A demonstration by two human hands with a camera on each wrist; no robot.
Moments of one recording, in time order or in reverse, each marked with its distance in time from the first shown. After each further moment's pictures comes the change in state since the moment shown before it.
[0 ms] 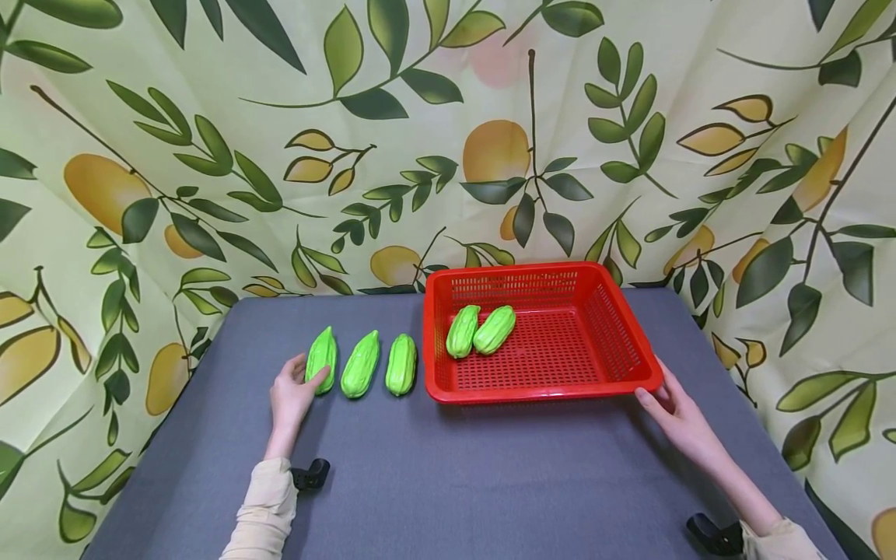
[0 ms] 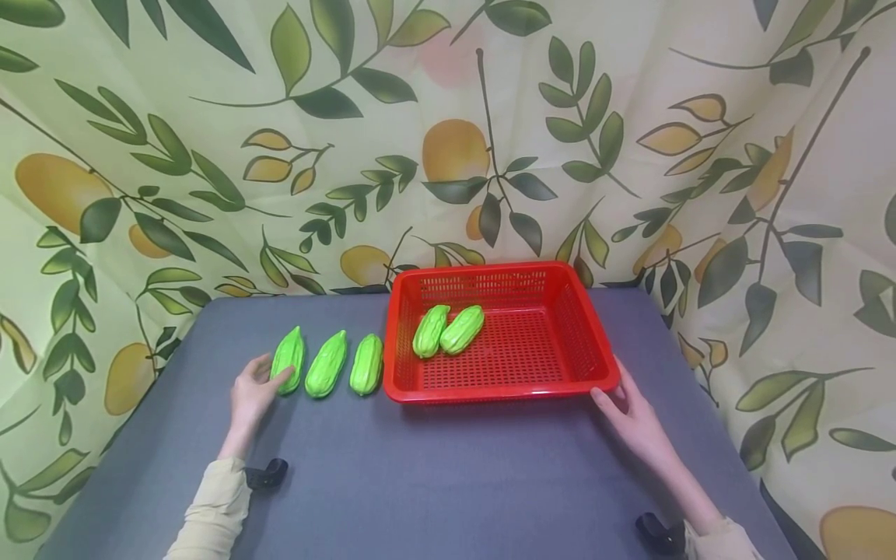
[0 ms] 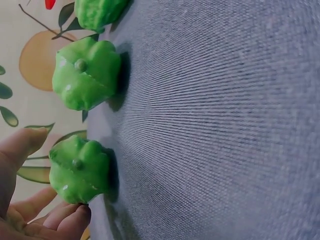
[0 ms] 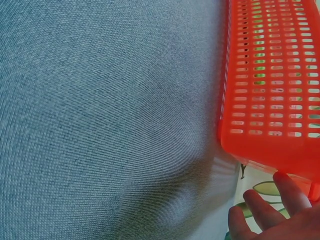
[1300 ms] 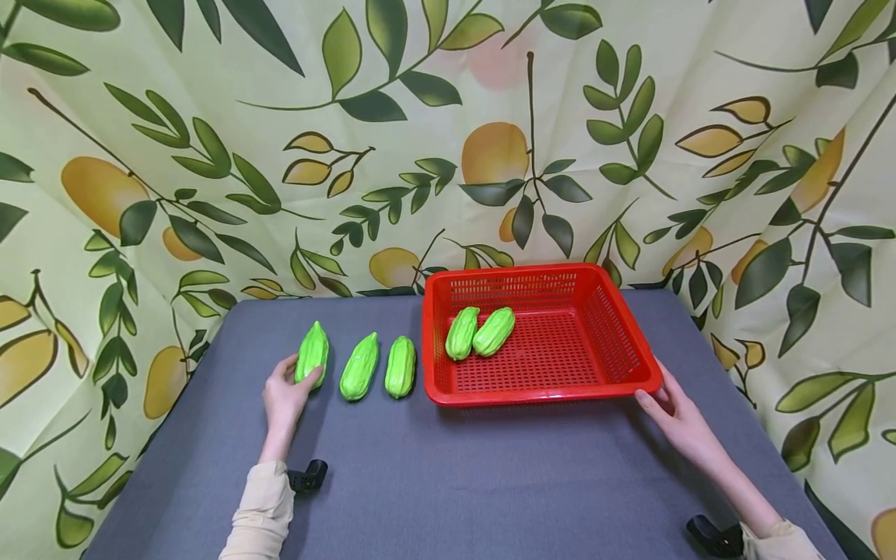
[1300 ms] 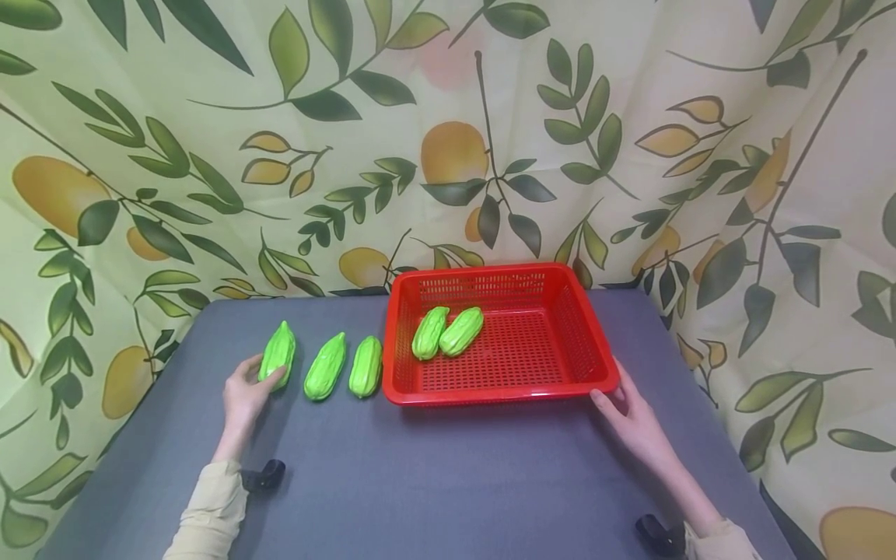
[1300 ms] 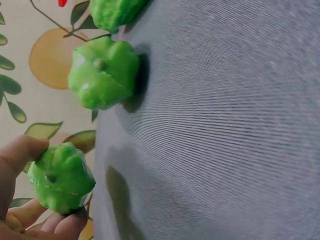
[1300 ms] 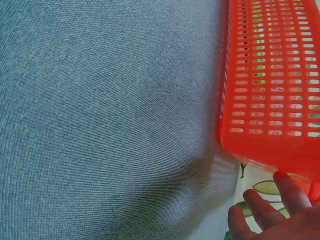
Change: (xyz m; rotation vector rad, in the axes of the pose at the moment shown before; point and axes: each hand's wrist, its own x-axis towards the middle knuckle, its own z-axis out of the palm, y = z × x) left_hand 0.001 0.004 -0.002 -0.060 0.092 -0.017; right_hand 0.000 -0.001 -0.001 -0.007 -0.008 0.011
